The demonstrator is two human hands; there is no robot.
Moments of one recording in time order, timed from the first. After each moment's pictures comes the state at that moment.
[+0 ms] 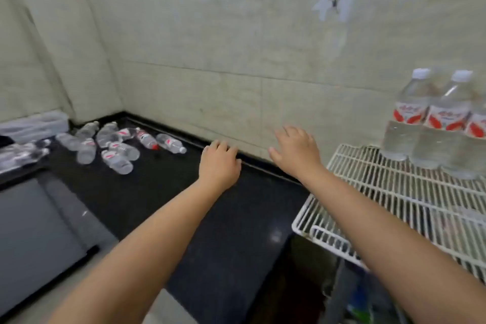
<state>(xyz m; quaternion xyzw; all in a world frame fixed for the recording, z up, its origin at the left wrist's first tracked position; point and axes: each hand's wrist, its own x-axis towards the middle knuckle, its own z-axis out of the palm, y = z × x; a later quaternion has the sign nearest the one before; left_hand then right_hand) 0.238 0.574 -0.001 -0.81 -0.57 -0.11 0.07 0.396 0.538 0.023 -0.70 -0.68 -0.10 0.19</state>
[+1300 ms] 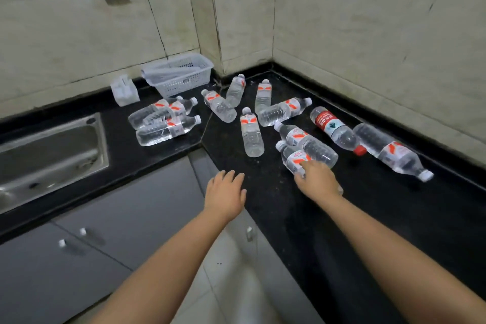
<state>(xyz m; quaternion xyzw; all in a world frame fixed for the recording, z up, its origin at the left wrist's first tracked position) -0.382 0.961 -0.162 -0.69 -0.72 0.02 -0.08 -0.193 1.027 -0.167 -0.65 -0.74 0.13 0.10</state>
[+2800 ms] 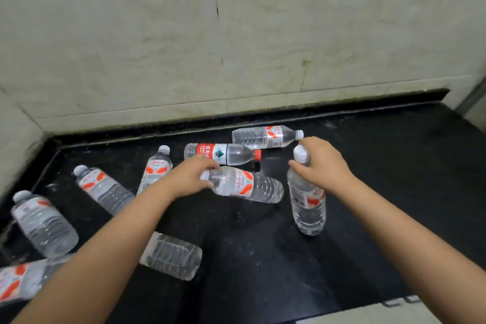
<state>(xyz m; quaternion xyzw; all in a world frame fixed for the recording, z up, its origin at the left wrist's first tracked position) -0.314 1.295 -0.125 -0.97 -0.16 0.08 -0.18 -0.177 1.070 -0.093 -0.90 -0.37 0.01 0.21</state>
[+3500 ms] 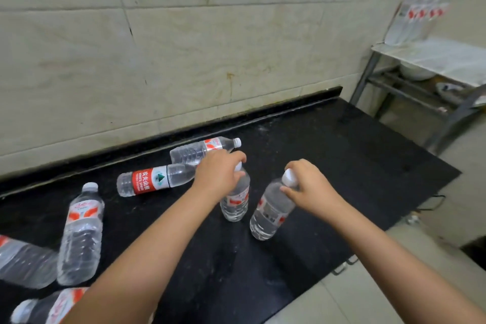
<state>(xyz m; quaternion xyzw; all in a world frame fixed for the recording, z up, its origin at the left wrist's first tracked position) -0.235 1.176 -0.091 -0.99 -0.04 -0.06 -0.11 -0.208 0.992 -0.089 -0.95 -0.25 0.02 0.20</state>
